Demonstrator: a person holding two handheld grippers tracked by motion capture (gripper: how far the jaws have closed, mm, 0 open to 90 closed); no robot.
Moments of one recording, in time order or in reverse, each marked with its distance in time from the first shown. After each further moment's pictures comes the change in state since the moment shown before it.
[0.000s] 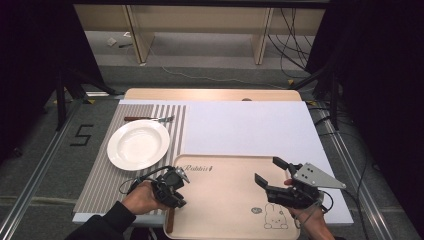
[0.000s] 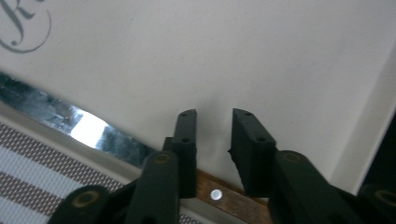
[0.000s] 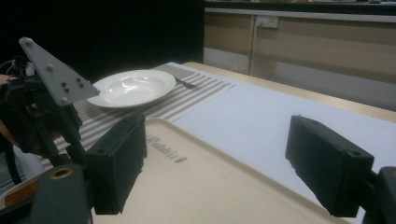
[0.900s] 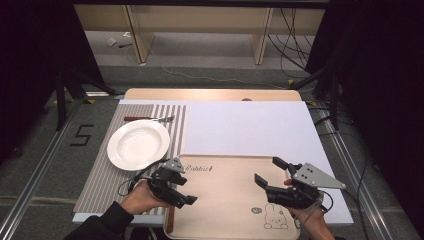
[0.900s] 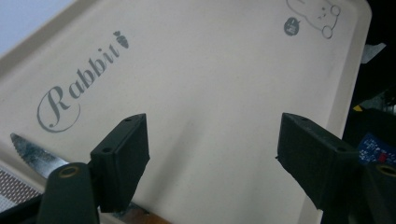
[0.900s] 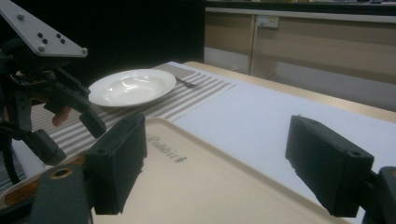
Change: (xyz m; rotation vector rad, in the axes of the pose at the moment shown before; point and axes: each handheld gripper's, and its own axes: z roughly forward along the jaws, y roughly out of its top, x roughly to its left) left arm -0.005 0.001 -0.024 -0.335 -0.038 -0.031; right arm 0.000 0.000 0.000 0.004 0.003 -0.005
